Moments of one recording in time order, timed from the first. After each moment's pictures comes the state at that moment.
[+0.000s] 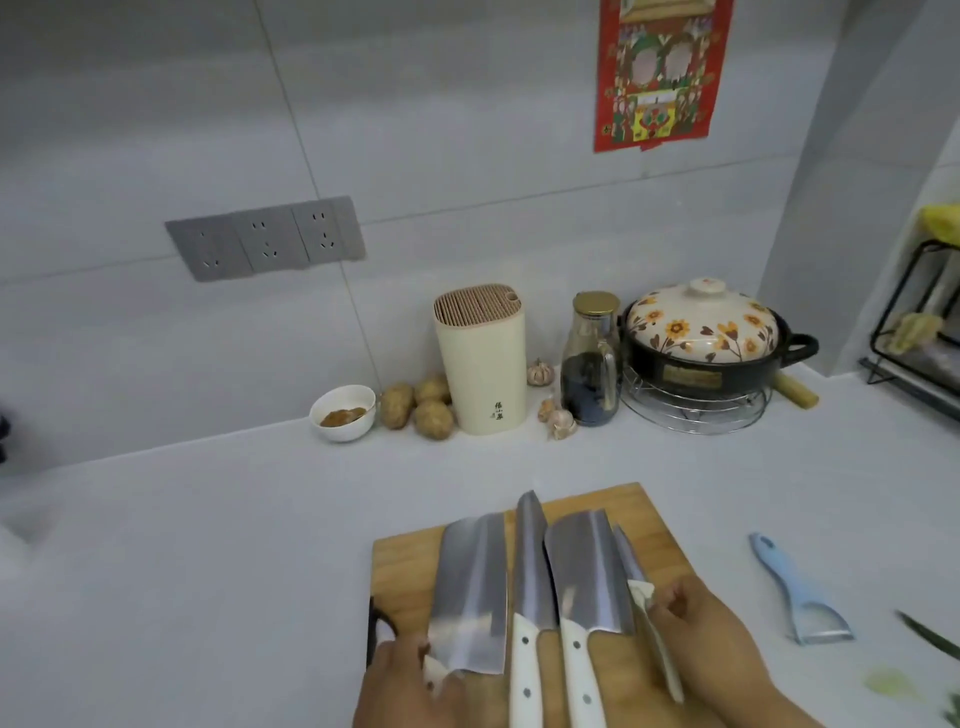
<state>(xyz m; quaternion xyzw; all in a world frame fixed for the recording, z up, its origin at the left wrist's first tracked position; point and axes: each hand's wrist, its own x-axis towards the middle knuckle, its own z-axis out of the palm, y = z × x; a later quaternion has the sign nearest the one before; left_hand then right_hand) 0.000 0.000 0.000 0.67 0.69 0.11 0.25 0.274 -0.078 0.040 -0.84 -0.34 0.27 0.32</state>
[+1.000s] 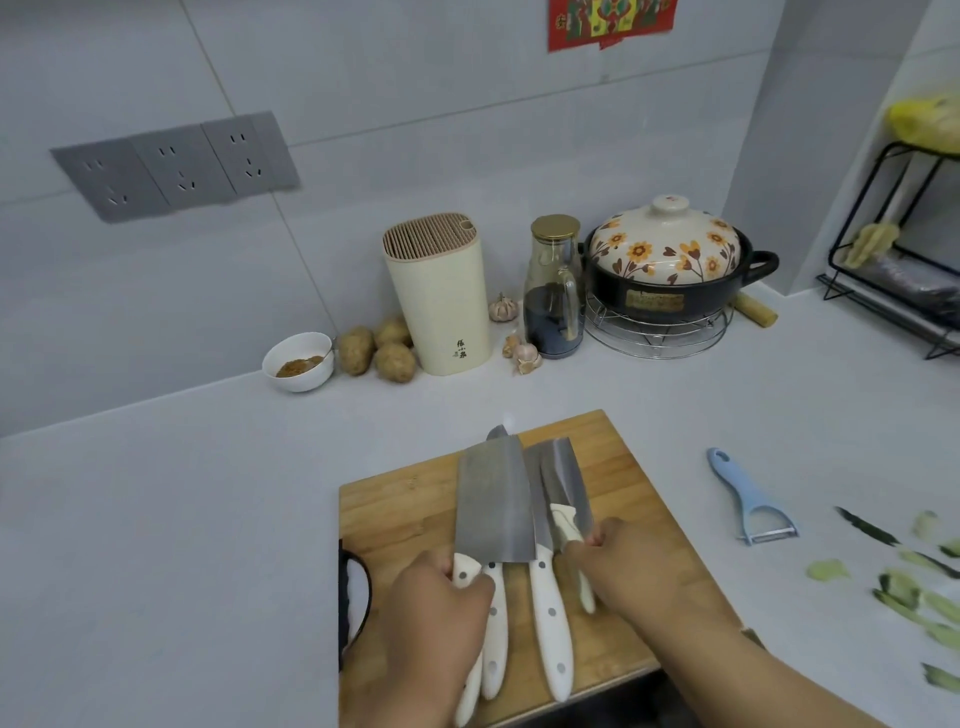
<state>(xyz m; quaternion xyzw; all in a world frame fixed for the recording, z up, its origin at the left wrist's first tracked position) 0.060 -0.040 0.070 0.63 0.67 0.20 0.34 0.235 -0.079 0.058 -0.83 -0.35 0.35 0.27</state>
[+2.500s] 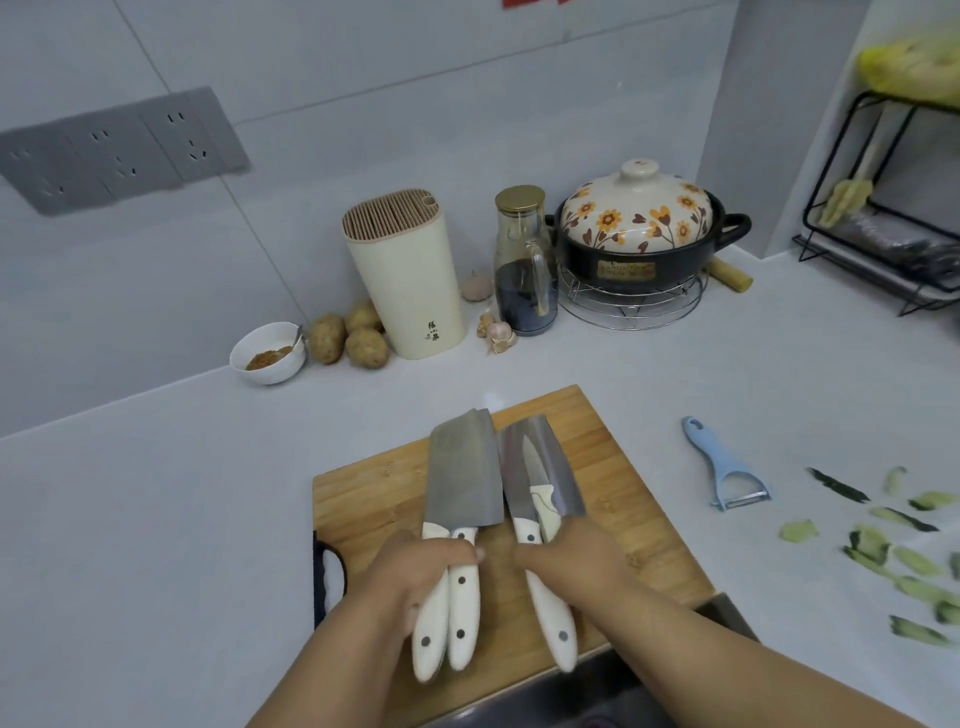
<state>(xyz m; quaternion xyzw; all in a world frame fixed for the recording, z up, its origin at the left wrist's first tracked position) 0.072 -0.001 0.068 0.46 0.67 0.07 0.58 0.224 -0.079 0.034 -0.79 -0.33 0.44 0.27</state>
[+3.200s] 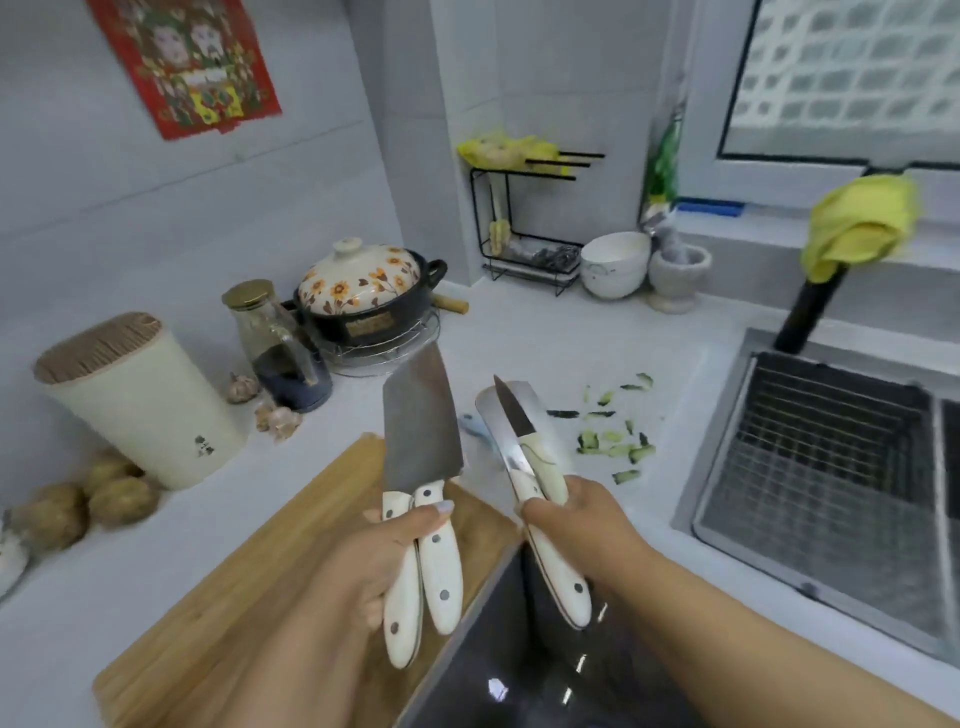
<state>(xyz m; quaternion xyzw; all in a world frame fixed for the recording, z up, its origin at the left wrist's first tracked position) 0.150 -0.062 0.124 0.59 0.43 0.04 0.68 0.251 -0.228 0.108 -0.80 -0.08 0.28 0.53</state>
